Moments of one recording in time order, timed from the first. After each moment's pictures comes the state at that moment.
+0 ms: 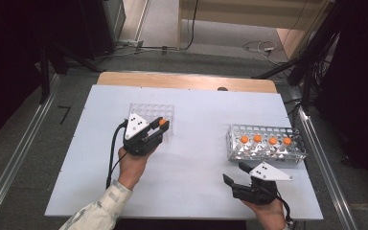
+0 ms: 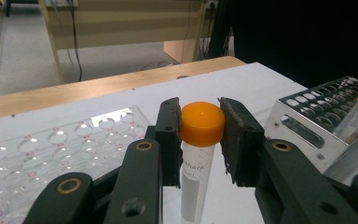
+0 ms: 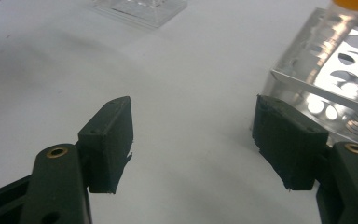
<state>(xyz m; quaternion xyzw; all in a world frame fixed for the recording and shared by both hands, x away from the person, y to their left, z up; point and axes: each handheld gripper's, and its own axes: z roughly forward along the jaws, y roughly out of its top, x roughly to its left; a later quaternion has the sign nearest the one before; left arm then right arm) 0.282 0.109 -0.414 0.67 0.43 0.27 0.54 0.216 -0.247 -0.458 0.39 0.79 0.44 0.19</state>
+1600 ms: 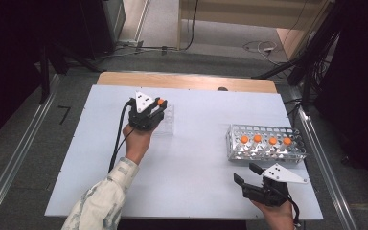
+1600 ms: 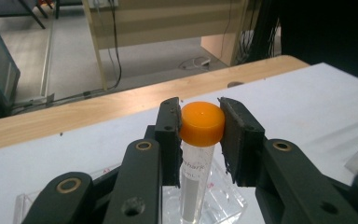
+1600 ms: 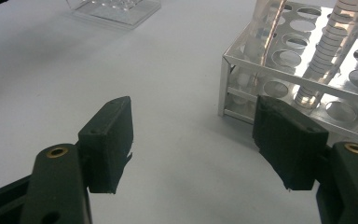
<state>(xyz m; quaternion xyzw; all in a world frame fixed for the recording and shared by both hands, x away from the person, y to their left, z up) 0.348 0.106 -0.419 0.67 0.46 0.32 0.48 0.214 -0.270 -0.459 0.42 0.77 0.44 0.19</state>
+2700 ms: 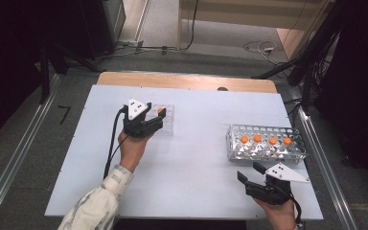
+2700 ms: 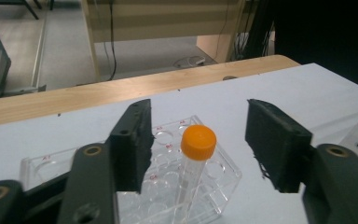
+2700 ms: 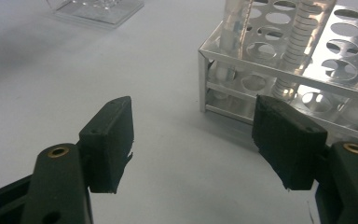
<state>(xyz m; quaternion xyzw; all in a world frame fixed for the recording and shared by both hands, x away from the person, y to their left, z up) 0.325 0.124 -0.423 0.65 0.48 0.30 0.50 0.219 -0.279 -0.463 0.44 0.76 0.43 0.20</state>
